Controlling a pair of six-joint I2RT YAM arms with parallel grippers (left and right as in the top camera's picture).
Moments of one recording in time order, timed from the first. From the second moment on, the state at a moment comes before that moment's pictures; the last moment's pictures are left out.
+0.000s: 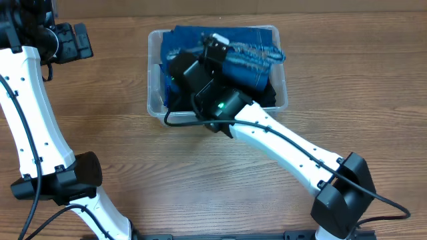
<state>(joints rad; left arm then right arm) 0.24 2.01 2.58 -1.66 0.01 -0.05 0.83 1.88 1.65 -0.39 0.55 1.00</state>
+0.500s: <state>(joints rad) 0.24 2.01 2.58 -1.66 0.01 -0.05 0.94 1.88 1.67 -0.85 0.43 1.06</state>
